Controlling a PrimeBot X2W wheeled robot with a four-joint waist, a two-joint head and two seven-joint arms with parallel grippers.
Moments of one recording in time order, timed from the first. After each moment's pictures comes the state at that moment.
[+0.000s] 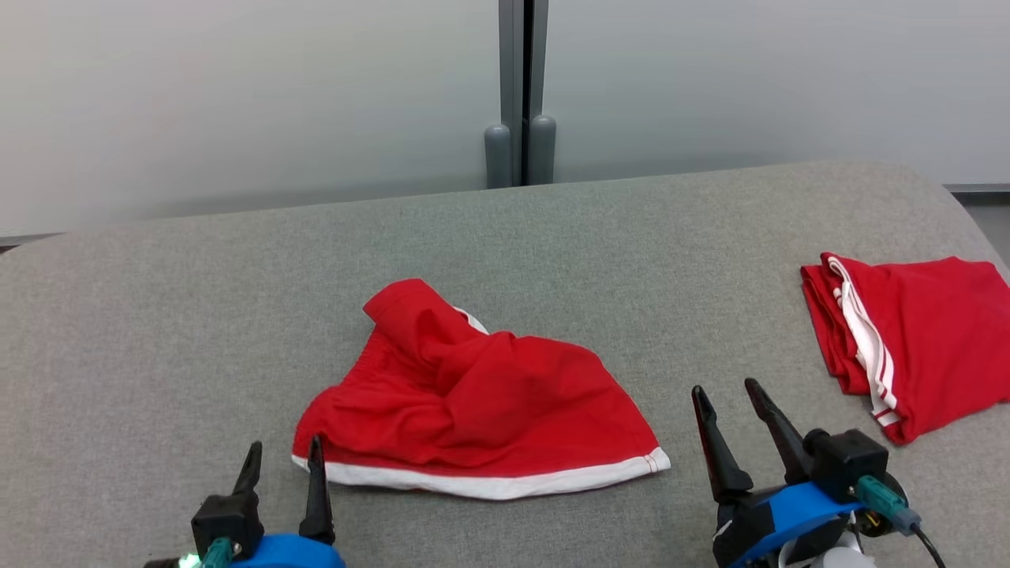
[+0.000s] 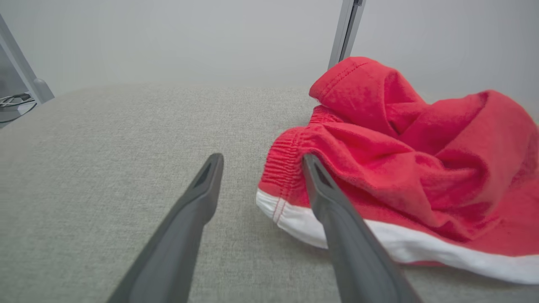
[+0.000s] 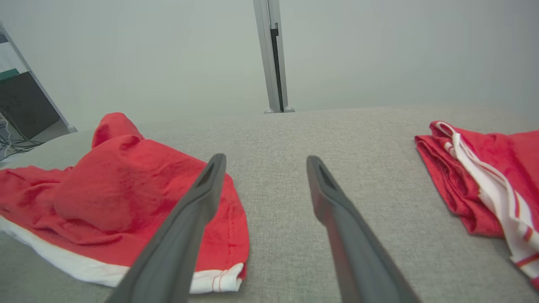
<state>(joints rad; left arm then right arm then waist) -0.08 0.06 -0.08 0.50 -0.16 0.00 -0.26 -0.16 -0.05 0.12 0.39 0.20 0.13 -0.26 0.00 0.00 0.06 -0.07</state>
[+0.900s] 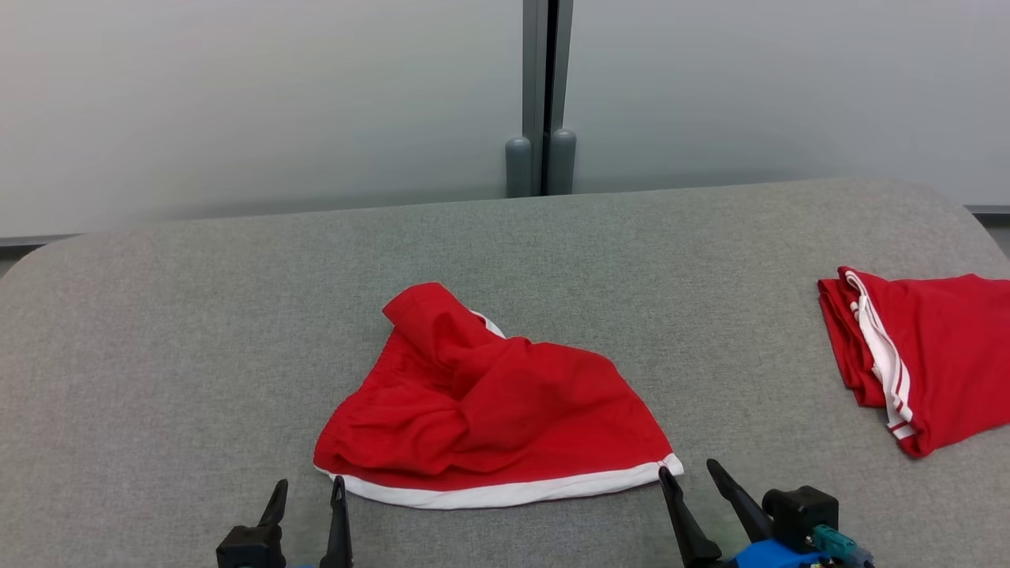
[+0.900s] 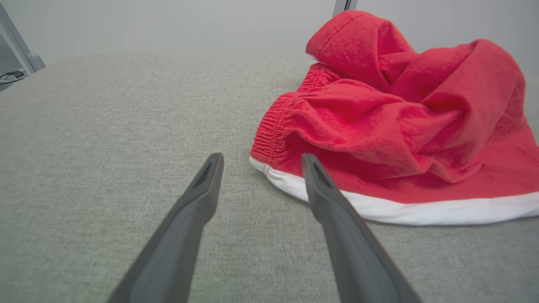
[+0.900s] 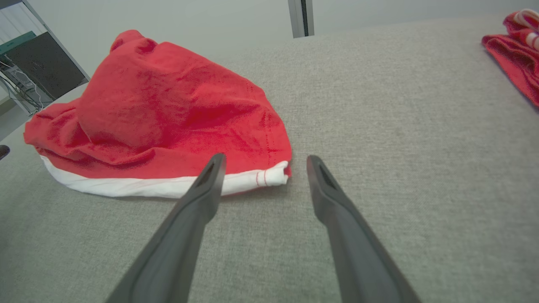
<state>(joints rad) 0.01 0.05 -0.11 0.52 -0.16 -0.02 -0.26 -0.10 -0.05 0.21 0.53 0.26 0.13 -0.26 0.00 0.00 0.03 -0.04</state>
